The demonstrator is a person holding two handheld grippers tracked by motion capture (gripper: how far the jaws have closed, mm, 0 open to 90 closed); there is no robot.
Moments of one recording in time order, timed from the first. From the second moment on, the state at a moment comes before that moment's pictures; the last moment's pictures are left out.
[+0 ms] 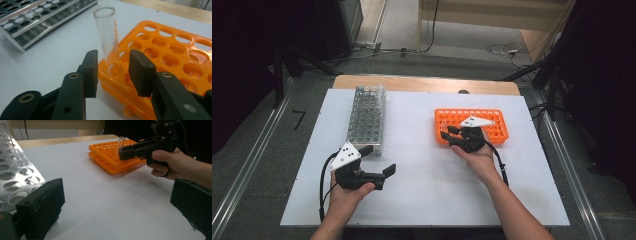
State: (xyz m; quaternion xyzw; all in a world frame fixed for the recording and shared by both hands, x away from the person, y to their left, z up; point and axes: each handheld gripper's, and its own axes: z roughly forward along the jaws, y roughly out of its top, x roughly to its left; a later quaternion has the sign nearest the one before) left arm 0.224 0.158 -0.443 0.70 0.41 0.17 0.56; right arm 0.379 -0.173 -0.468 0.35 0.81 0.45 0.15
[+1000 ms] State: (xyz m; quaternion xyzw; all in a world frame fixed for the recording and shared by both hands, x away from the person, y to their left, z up) left arm 0.226 0.157 -0.443 0.70 0.41 0.17 0.56; right arm 0.377 -0.168 -0.457 0.34 0.79 0.48 0.20
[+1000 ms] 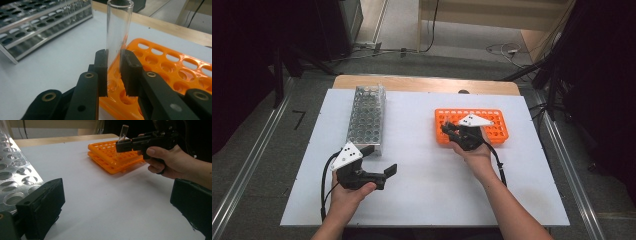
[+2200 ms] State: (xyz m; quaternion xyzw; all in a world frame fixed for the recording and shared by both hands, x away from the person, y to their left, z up) left arm 0.227 0.098 -0.428 0.73 0.36 0.14 0.56; right arm 0.273 -0.143 -0.452 0.24 0.84 0.47 0.14
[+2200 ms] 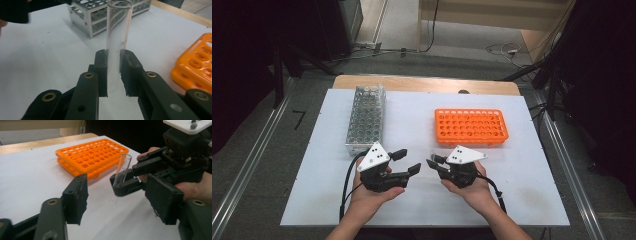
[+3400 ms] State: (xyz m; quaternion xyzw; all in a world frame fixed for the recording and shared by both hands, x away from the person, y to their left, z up) left arm 0.231 0.082 -0.432 0.74 0.36 0.15 0.55; right arm 0.252 -0.122 -0.453 0.21 0.85 0.47 0.12
